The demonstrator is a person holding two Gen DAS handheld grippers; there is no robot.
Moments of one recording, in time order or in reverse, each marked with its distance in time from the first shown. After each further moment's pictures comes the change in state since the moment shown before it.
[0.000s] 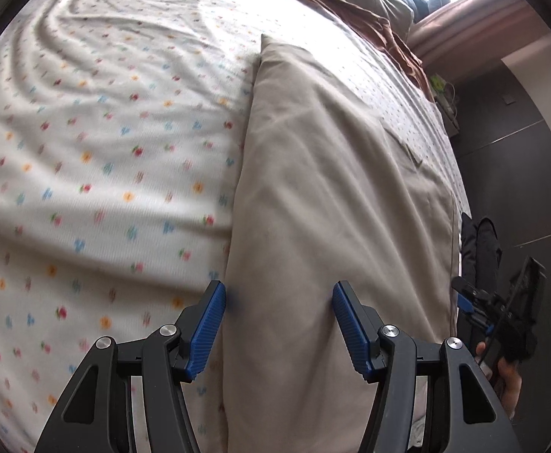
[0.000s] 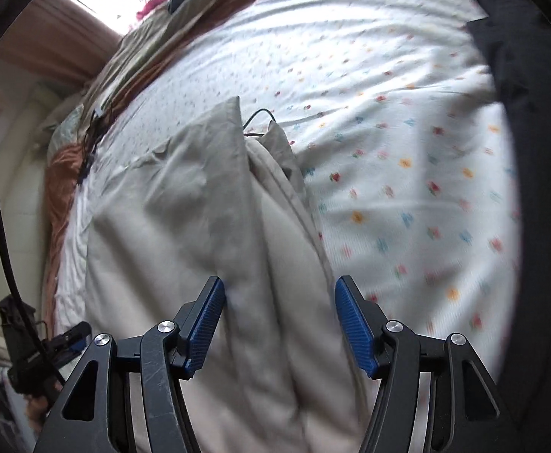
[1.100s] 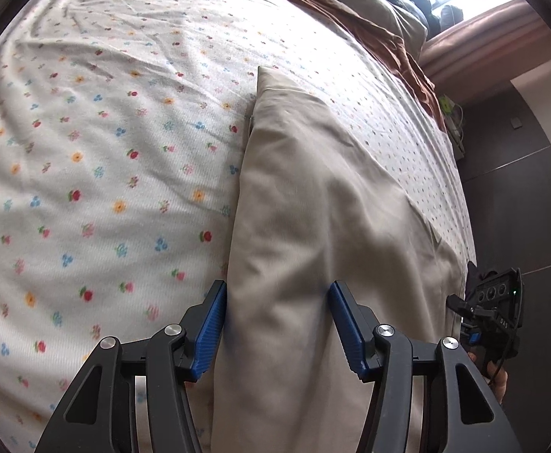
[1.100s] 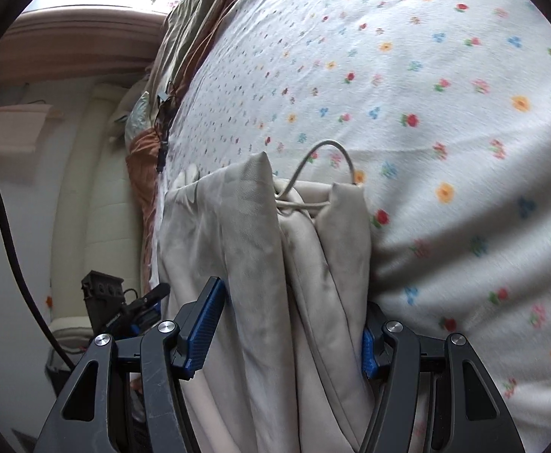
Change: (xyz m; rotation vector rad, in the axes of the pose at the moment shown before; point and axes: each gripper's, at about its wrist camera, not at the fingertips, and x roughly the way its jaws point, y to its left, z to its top) left arm 0.044 0.002 0.084 -0.044 -0.031 -0.019; right arm 0.086 -0.018 0.075 0.039 0.222 0.447
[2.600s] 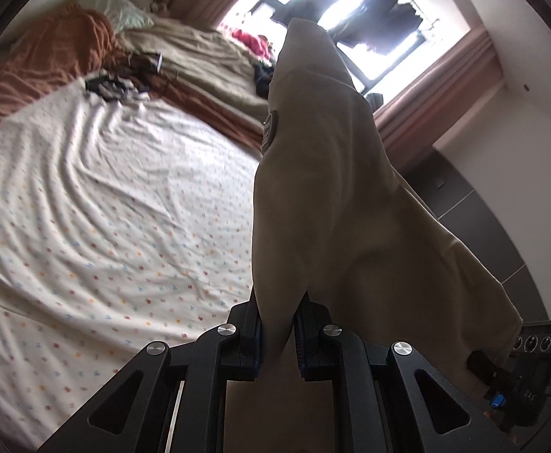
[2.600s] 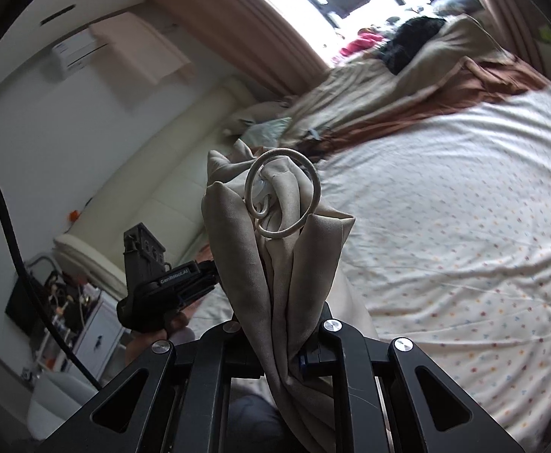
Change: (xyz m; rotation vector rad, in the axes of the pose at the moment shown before) left arm -0.262 -0.030 -0.064 0.077 -0.416 -0.191; right arm -0.100 0.302 -0.194 -0.540 -0.302 0.042
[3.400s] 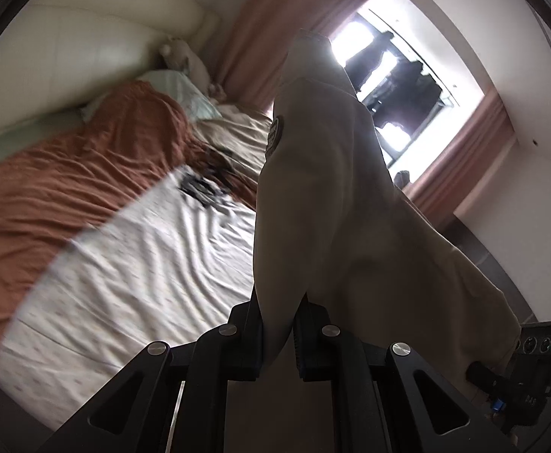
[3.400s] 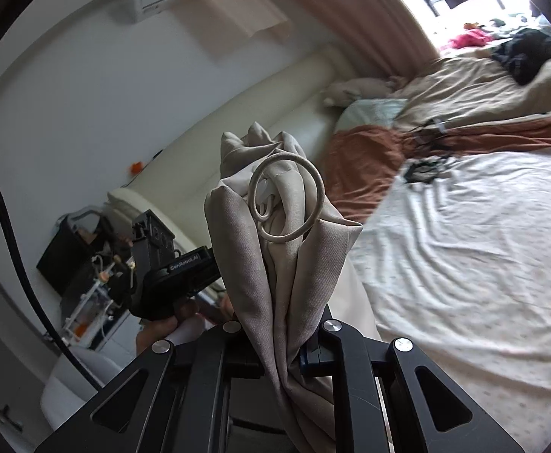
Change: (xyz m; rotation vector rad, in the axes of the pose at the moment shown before) left arm -0.235 0.134 0.102 -0.030 -0.239 0.123; right arm 0.157 0.215 0.010 -0.169 0.110 0.243
